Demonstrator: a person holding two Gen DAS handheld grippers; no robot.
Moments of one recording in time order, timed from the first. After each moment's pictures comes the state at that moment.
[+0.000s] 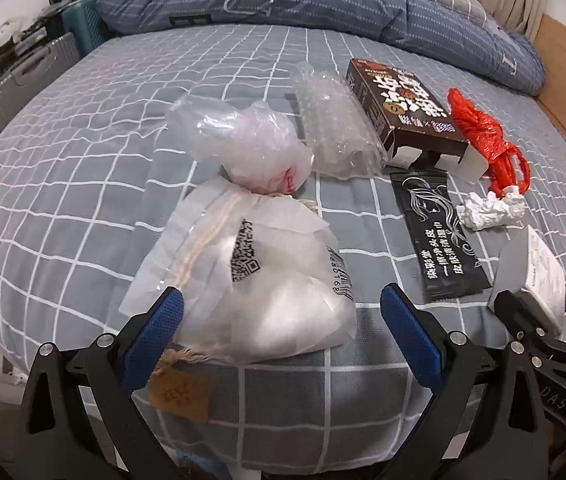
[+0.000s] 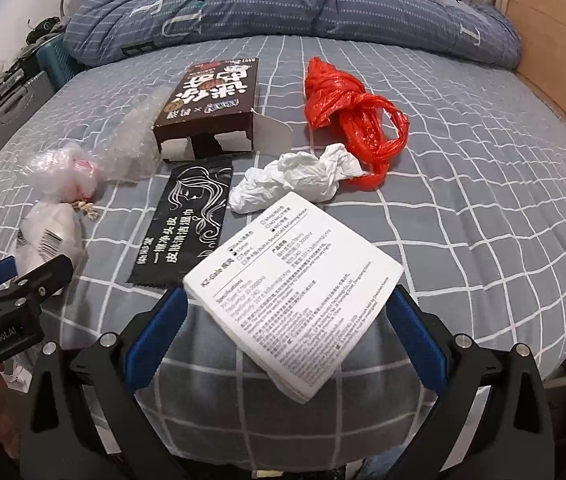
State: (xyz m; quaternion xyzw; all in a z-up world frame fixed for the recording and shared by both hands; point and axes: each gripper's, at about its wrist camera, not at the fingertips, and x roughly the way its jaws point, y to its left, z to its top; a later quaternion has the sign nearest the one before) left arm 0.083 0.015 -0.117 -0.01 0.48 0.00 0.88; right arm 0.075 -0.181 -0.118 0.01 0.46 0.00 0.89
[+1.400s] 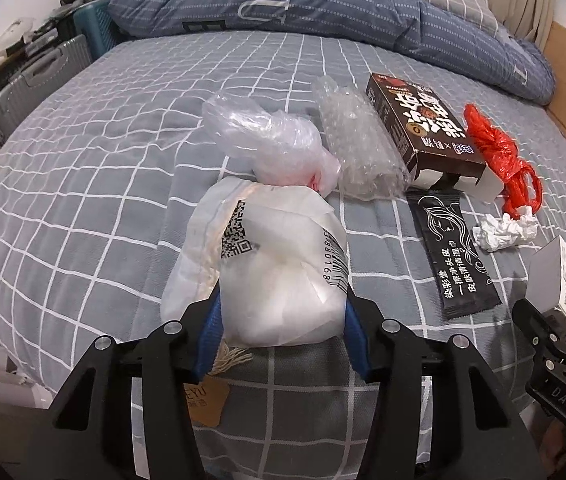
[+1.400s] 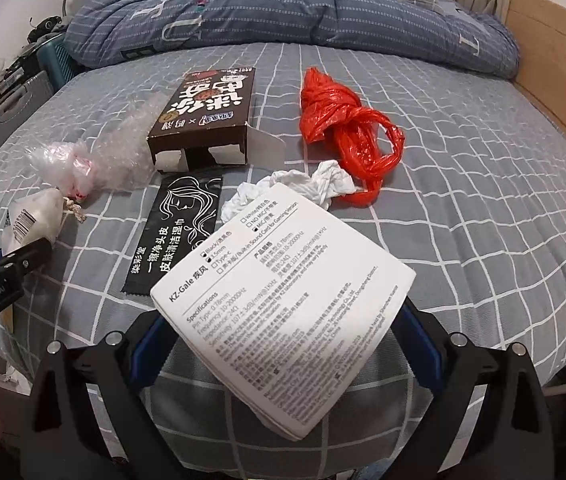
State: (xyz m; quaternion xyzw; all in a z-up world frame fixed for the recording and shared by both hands) left arm 0.089 0.027 -0.107 -0.01 0.47 0.01 0.88; right arm 0.079 -0.184 -0.110 0.00 0.44 -0.01 0.90
